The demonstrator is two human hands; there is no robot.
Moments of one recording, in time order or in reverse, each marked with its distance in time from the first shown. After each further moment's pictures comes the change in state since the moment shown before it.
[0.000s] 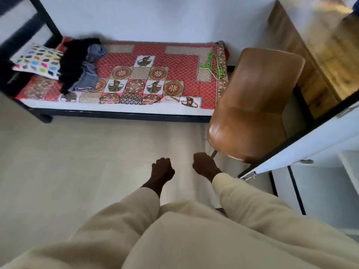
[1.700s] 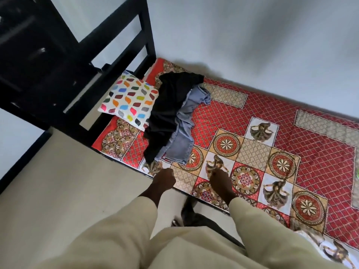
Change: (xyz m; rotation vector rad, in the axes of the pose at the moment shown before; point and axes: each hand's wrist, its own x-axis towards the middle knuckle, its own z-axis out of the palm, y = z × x) left_hand 0.626 -0.675 -0.458 -0.376 -0.114 -0.365; right_hand 0.782 -0.681 -0.052 0.176 -0.120 0.042
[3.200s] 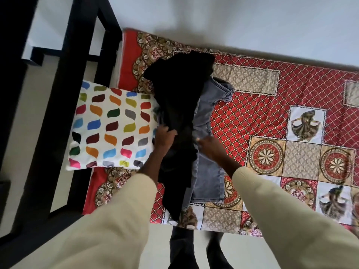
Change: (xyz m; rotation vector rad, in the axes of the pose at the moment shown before) left_hand 0.473 -0.018 -0.220 -0.450 0.091 0.017; right_hand 0.392 -0.262 0.042 0.458 -0.188 0.259
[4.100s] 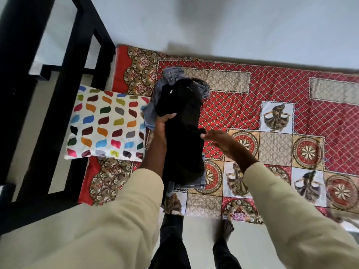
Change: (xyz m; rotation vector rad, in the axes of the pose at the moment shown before) left_hand -0.138 0.086 0.008 -1.085 -0.567 -0.238; right_hand -0.107 0.066 -0.112 0.370 -0.243 -0.074
